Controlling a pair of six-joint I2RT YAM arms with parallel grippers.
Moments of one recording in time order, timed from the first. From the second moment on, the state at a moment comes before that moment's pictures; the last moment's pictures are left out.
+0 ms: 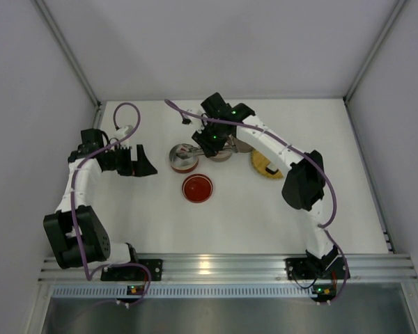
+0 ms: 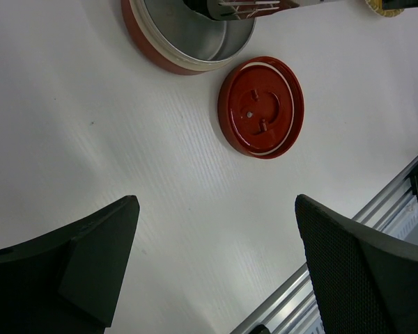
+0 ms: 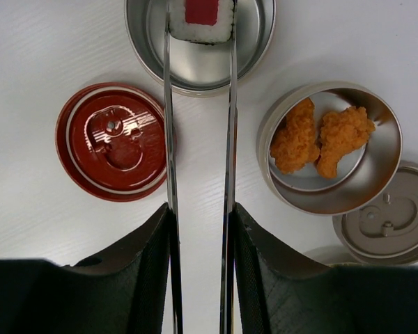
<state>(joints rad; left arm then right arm) 0.24 1.39 1.07 -0.77 0.81 0.26 0.72 2.14 2.13 -1.00 -0.21 -0.35</state>
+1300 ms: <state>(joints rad) 0.24 1.40 1.06 -0.76 0.81 0.26 0.73 2.20 2.13 -0.97 -0.29 -0.29</state>
